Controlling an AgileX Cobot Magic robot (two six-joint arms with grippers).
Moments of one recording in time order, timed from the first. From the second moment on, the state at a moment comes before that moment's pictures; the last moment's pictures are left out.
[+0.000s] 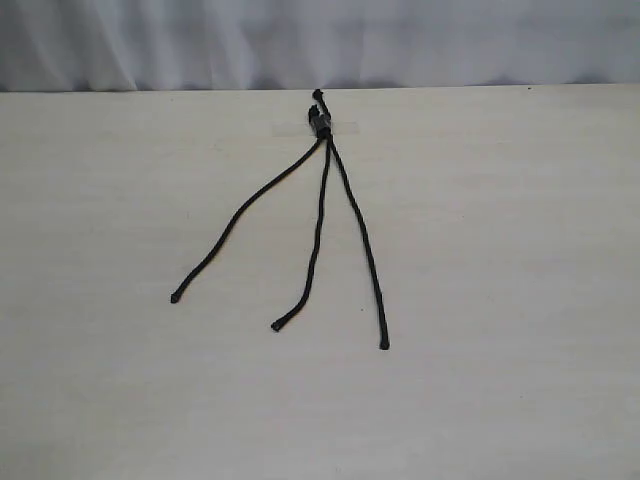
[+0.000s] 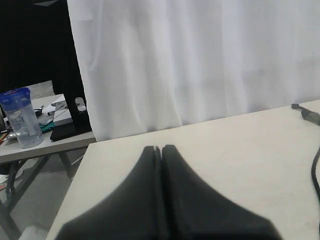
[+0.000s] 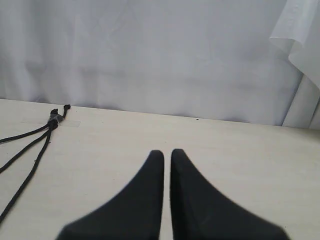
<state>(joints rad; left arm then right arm) 0.17 0.00 0.00 -0.04 0.10 0.18 -0.04 0.01 0.00 0.14 0.14 -0.24</state>
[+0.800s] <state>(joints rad) 0.17 0.00 0.00 -0.04 0.07 0.18 -0.04 0.01 0.00 0.14 0.14 -0.24</state>
